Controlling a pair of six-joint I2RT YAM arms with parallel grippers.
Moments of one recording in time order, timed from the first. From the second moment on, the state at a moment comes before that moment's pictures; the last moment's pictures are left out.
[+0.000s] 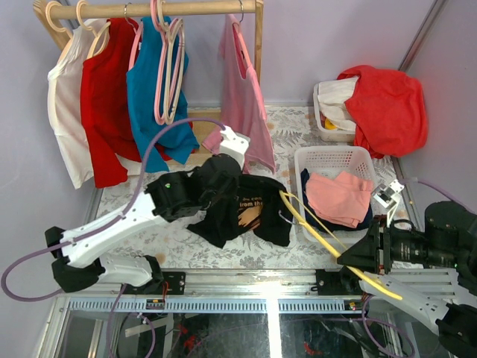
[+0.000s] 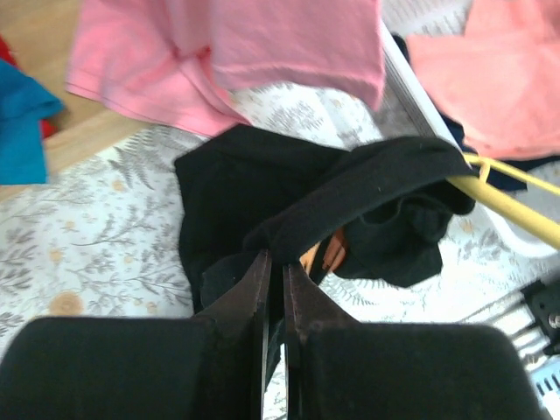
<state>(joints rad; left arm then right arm) -1.06 1.25 1.45 -0.84 -0.51 -0.38 0.78 0.63 1.53 -1.45 -0.44 0.60</state>
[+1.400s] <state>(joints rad) -1.16 1.37 1.29 -0.65 -0.34 -0.34 0.79 0.43 1.34 -1.43 -0.48 0.72</state>
